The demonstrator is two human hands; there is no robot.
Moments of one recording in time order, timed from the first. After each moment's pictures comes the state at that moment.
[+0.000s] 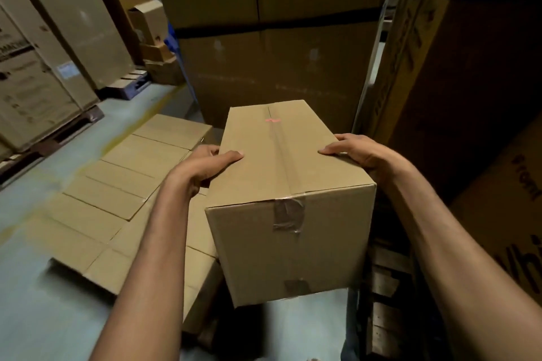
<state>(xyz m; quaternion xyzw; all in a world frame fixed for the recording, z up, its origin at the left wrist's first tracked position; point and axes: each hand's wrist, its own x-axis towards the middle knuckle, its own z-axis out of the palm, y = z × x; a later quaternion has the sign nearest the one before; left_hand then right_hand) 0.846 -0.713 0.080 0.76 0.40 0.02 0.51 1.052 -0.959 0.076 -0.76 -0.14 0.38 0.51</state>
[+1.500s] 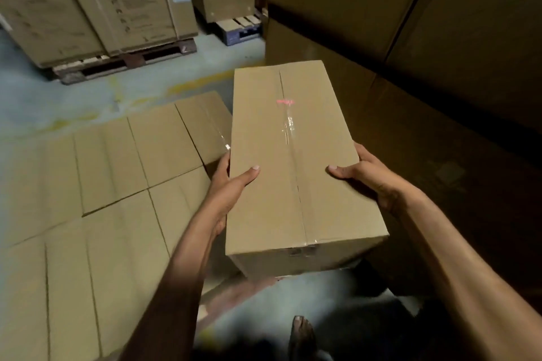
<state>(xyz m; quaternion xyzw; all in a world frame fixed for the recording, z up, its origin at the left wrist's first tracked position) 1.325 -0.389 -0.045 0.45 0.54 0.35 0.62 1.611 -0.447 0.003 -0.67 -0.37 0.53 0.37</state>
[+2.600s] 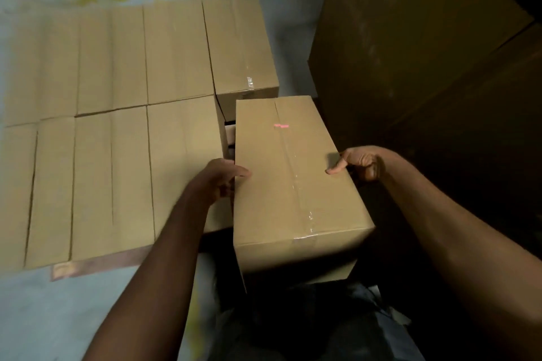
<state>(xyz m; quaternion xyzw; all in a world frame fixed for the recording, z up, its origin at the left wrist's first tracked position) 1.364 -0.312 -0.257 0.23 0.71 0.17 0.64 1.678 -0.259 -0.211 -0.71 -0.28 0.65 -0.03</state>
